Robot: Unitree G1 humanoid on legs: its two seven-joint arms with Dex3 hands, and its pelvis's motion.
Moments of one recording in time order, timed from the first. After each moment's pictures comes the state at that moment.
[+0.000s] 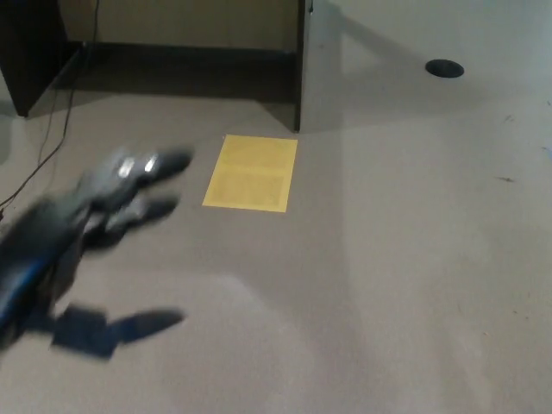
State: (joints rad) left_arm -0.06 0.31 0.33 -0.50 0.00 0.36 -0.68; right_arm -0.19 -0.37 0.18 1.27 -0.31 -0.26 0.04
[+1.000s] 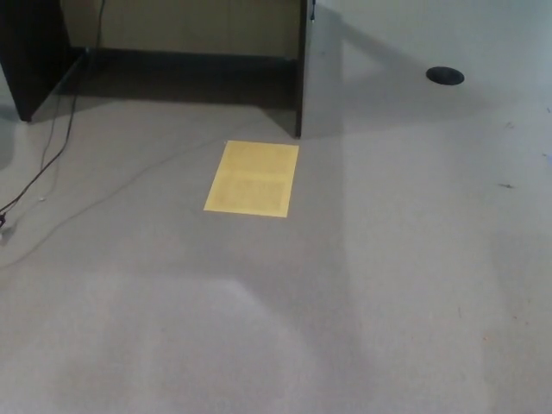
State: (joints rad) left_arm 0.31 0.35 0.38 0.54 0.05 -0.06 -0.41; right_arm -0.18 -0.37 0.12 1.26 -0.31 -0.26 0.04
